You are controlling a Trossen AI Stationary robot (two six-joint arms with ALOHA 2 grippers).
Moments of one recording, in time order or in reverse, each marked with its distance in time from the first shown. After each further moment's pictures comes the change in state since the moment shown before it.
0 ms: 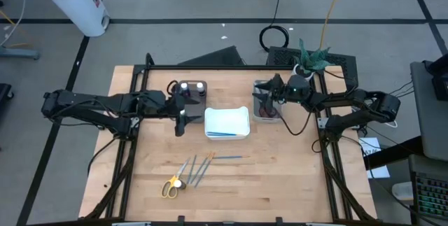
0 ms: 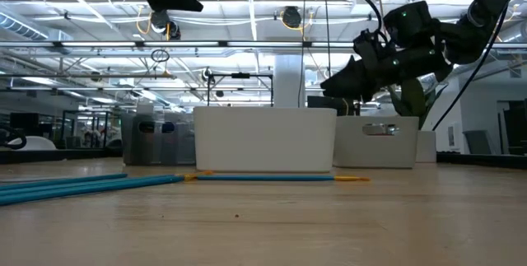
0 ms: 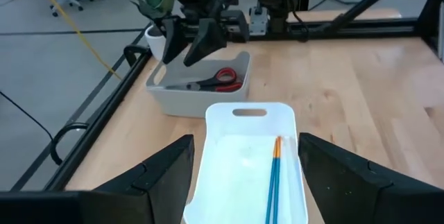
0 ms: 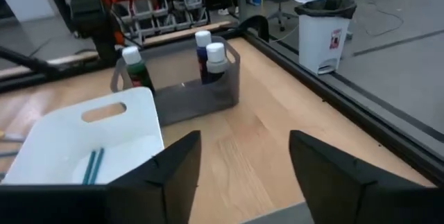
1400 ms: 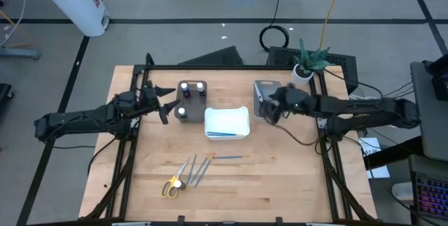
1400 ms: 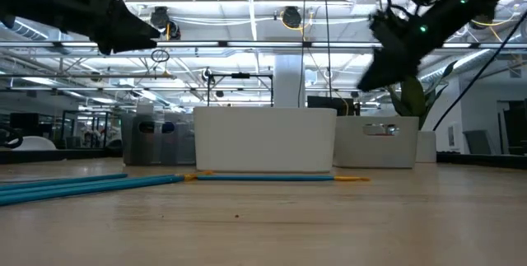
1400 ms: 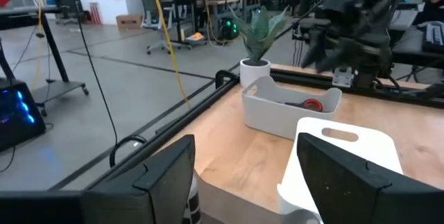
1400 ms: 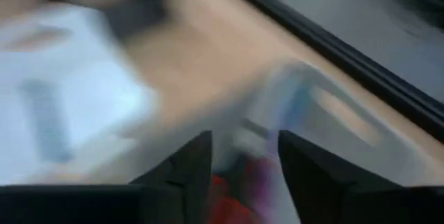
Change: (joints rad) left arm 0.240 -0.550 -0.539 0.295 -0.045 -0.047; right arm 0.352 -0.365 0.166 -0.938 0.606 0.178
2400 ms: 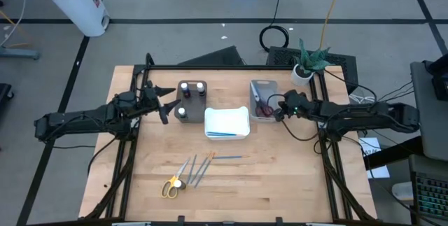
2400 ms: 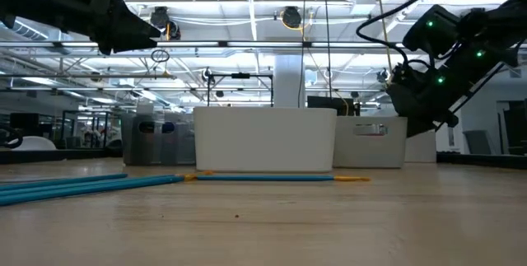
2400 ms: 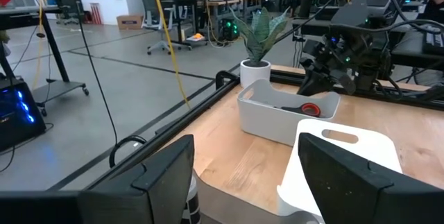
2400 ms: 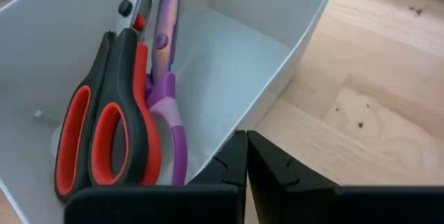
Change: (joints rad) left arm 0.000 0.000 0.000 0.007 -0.005 -0.004; right arm -0.139 0.020 -0.277 0.135 0.017 0.253
